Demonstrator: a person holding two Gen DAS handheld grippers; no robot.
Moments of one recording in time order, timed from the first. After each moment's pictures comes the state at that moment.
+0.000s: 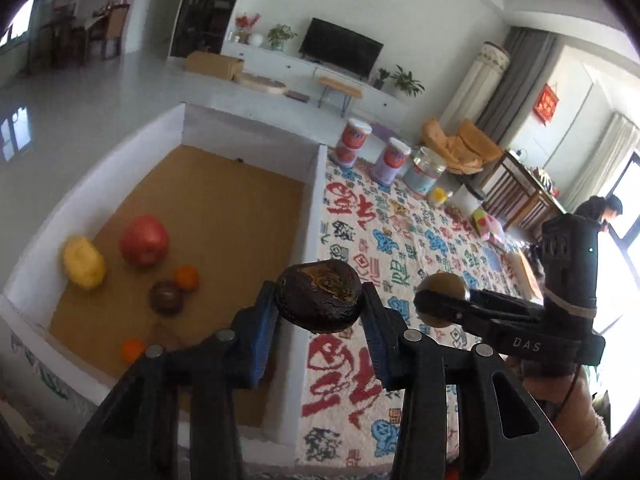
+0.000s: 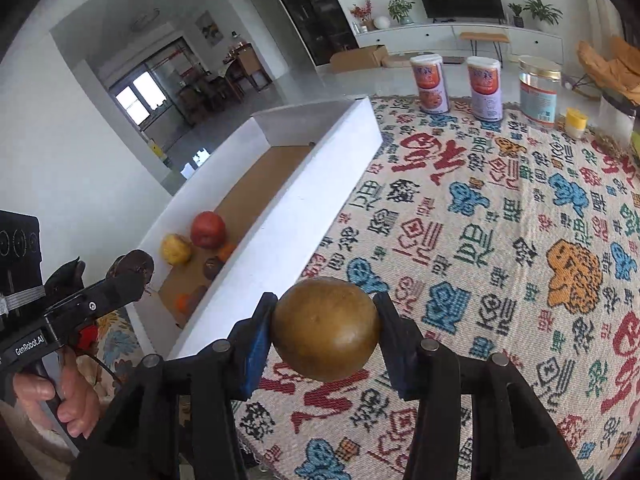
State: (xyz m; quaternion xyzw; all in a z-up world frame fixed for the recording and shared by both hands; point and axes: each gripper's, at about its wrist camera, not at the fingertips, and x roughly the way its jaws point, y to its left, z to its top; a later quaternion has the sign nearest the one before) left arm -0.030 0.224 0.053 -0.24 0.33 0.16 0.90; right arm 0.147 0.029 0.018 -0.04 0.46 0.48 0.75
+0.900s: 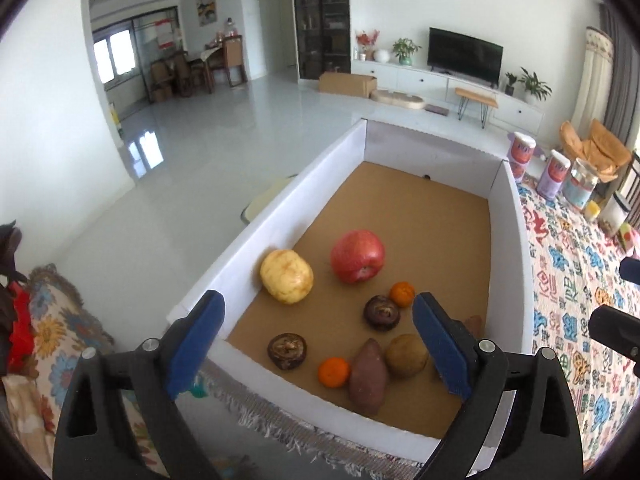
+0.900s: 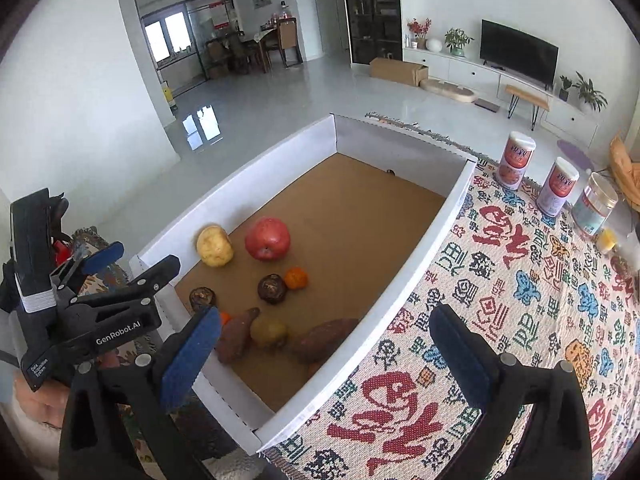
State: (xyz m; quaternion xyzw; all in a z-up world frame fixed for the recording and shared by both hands) left arm -0.074 0.284 0.027 -0.14 0.35 0.38 0.84; right arm 0.053 0.157 0.065 -0.19 0.40 0.47 0.77
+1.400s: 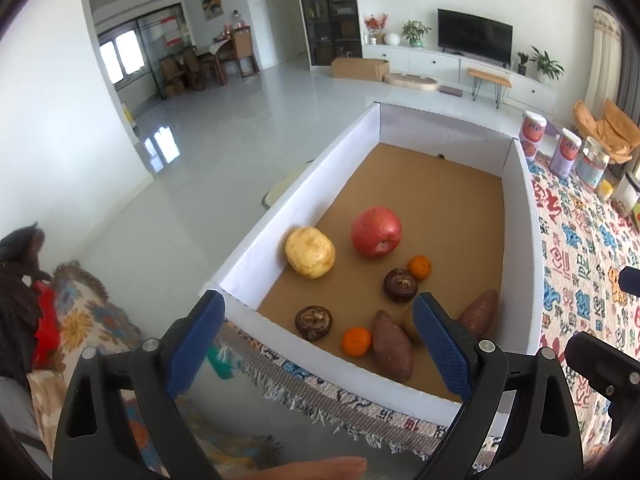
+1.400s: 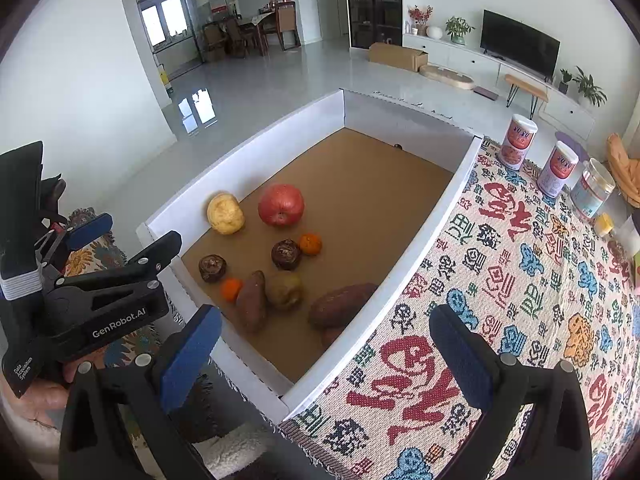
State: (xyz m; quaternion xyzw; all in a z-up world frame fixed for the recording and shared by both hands) left arm -0.086 0.275 0.036 -0.12 0.39 0.41 0.82; right arm 0.018 0.157 0.057 -0.20 0.42 0.46 0.75
